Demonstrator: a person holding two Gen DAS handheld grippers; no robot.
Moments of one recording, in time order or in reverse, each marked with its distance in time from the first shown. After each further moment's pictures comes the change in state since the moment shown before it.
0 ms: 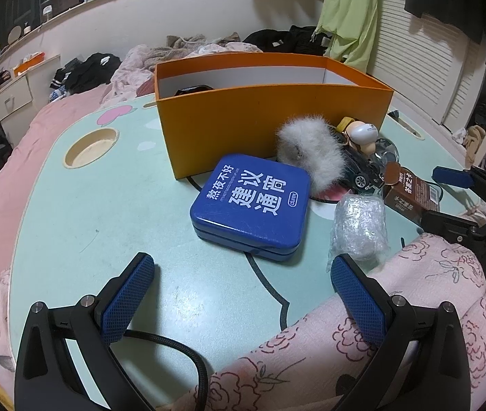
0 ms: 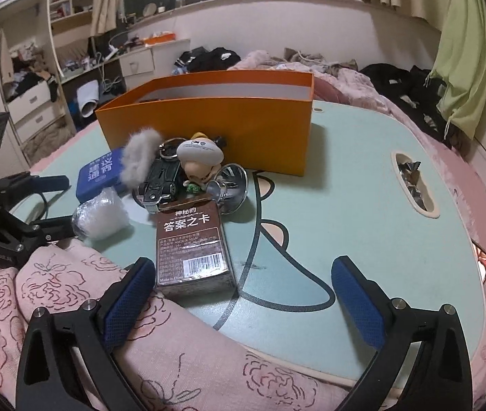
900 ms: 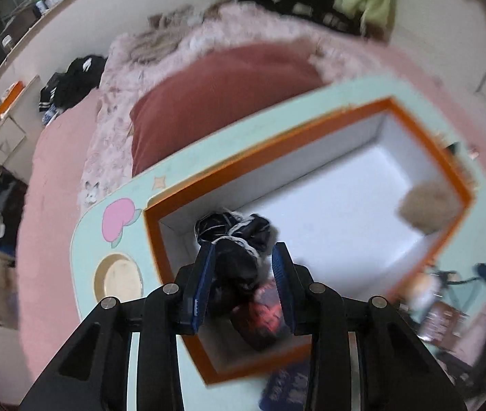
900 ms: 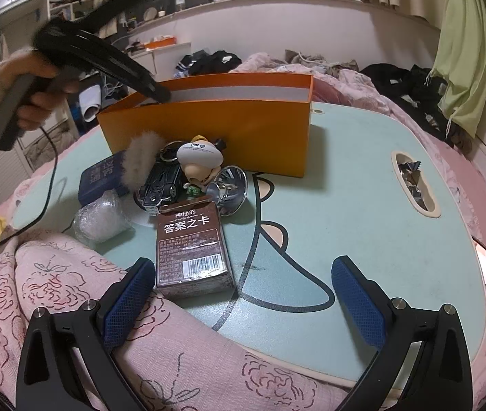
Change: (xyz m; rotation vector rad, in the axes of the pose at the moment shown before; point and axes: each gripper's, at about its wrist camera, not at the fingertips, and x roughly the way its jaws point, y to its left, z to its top) left arm 0.077 0.001 0.177 0.172 0.301 0.157; right arm 0.002 -0.002 -0.001 0.006 -0.007 0.008
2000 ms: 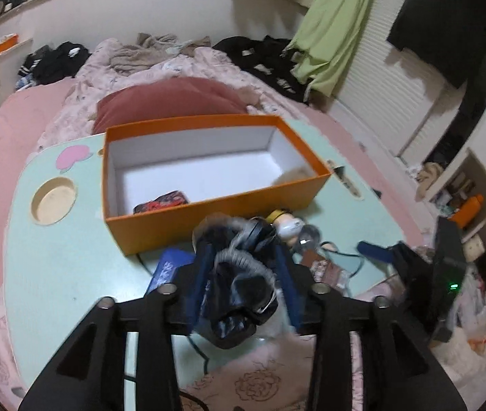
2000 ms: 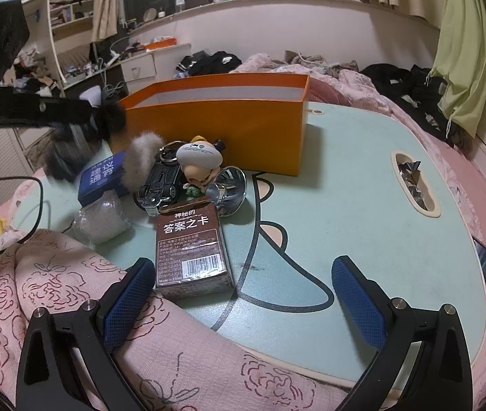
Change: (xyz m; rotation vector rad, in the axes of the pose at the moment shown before) left arm -0.087 -0.012 -0.124 -0.210 -0.287 -0.367; right arm 0.002 0.000 0.000 0.002 -0.004 0.001
